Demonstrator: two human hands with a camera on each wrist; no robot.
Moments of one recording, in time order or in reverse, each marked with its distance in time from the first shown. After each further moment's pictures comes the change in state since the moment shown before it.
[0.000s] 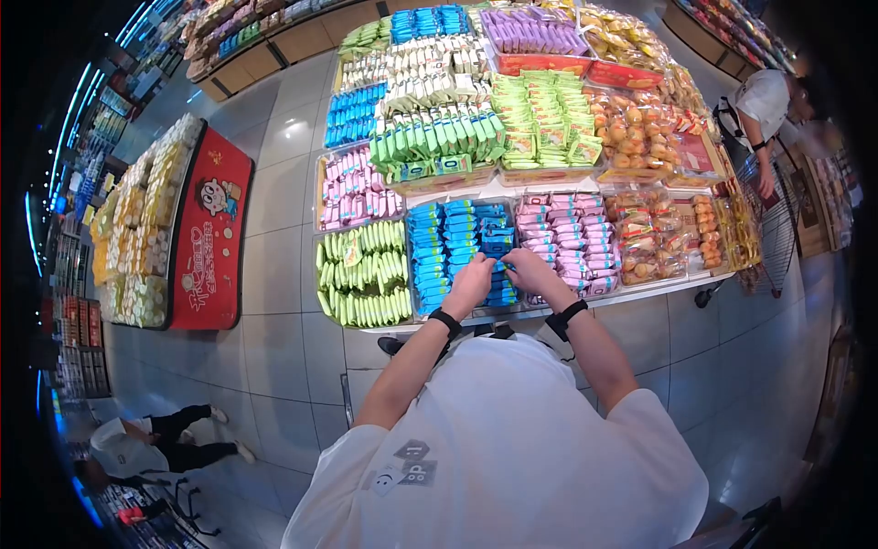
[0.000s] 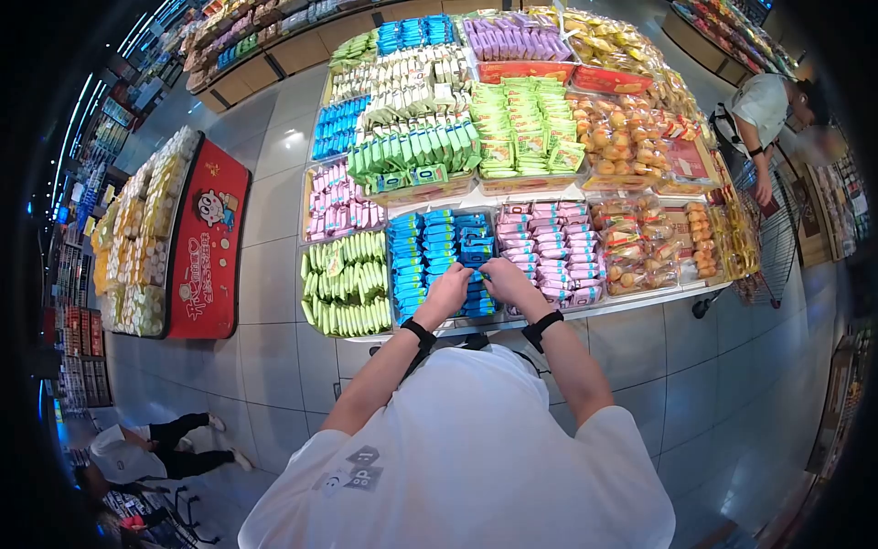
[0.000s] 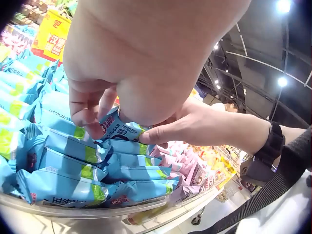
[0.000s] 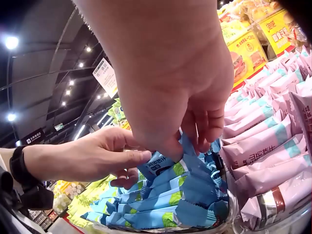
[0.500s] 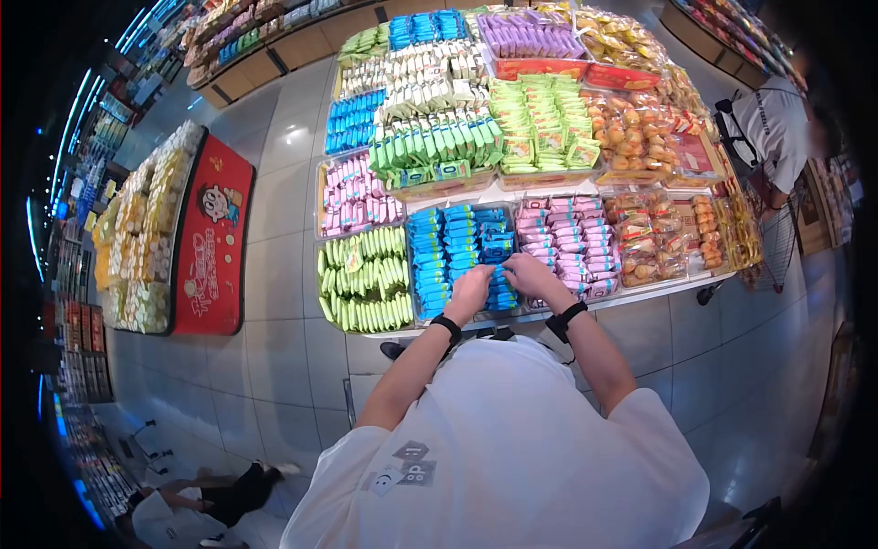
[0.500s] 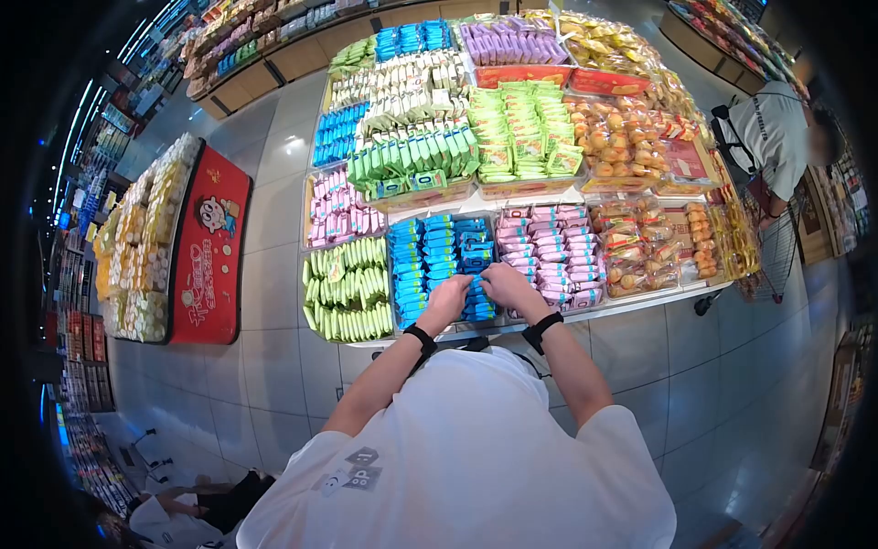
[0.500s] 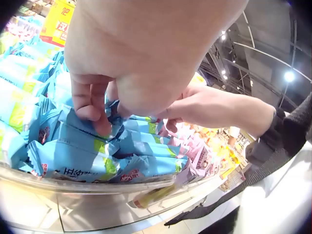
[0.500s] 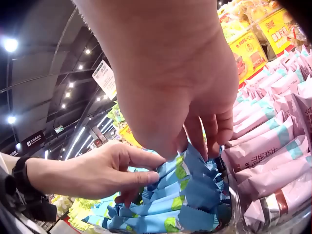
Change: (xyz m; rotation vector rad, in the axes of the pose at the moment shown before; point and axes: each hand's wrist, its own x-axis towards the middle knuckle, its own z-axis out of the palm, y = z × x) left_hand -0.005 -0.011 0.015 -0.009 0.045 0.011; right_hand 0.001 -0.001 -0.002 -0.035 -0.102 0.073
